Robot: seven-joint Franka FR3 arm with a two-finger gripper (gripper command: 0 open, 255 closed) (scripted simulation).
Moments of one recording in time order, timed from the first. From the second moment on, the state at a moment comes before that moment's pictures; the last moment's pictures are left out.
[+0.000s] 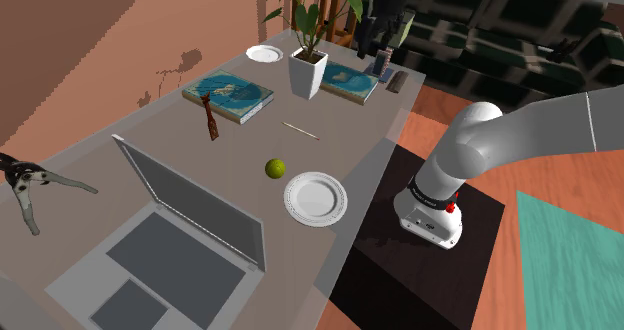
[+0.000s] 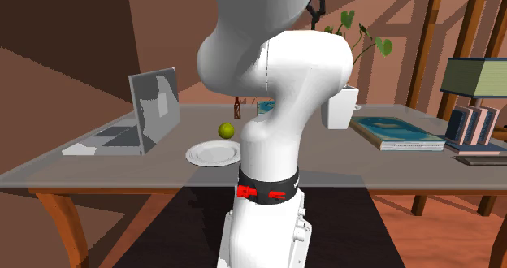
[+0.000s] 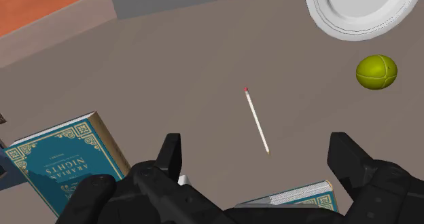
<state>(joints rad) 0.01 -0.80 -0.07 -2.44 -0.07 1.71 0.13</state>
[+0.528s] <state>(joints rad) 0.04 -0.74 0.02 -2.55 -0.01 1.86 0.25</state>
